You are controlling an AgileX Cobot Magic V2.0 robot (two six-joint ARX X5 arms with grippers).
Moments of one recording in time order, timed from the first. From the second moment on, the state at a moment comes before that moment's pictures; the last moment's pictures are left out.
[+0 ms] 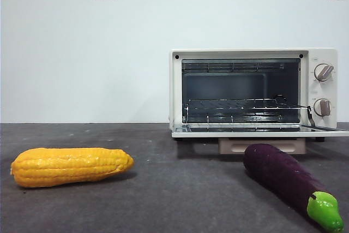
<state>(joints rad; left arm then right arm) -0.25 0.98 1.33 -0.77 0.45 0.18 0.07 0.97 1.35 -1.22 -0.55 -0.05</state>
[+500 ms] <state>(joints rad) -0.26 0.92 0.98 -0.53 0.54 0.08 0.16 1.04 1.35 -1.29 -0.47 -0.05</state>
